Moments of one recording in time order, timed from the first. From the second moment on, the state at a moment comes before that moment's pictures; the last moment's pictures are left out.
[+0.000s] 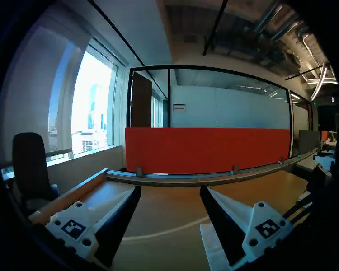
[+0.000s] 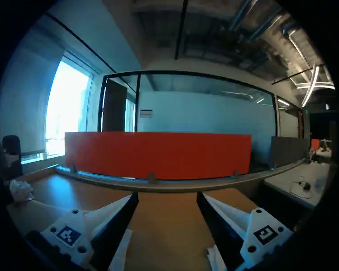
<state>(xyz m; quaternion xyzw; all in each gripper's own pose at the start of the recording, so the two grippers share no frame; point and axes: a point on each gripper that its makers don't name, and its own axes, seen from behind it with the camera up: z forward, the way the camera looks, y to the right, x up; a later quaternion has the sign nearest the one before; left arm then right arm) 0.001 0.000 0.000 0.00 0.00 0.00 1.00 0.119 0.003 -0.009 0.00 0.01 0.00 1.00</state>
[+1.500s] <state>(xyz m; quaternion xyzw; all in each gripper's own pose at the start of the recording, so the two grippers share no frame) -0.009 0.085 -0.011 -0.23 -0.13 0.08 0.96 0.134 -0.089 -0.031 0.24 -0.13 -0.12 0.96</state>
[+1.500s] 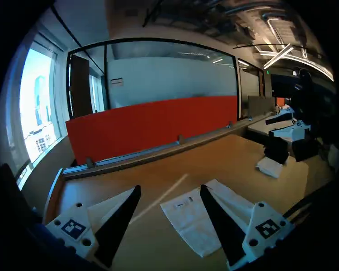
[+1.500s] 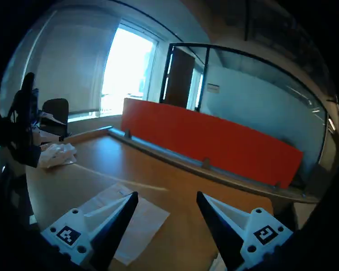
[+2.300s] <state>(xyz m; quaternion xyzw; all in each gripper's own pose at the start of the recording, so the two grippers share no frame) -0.120 0.114 -0.029 -0.29 -0.21 0.12 0.93 0.025 -0.118 -0.055 0.30 -0.22 -0.13 0.92</state>
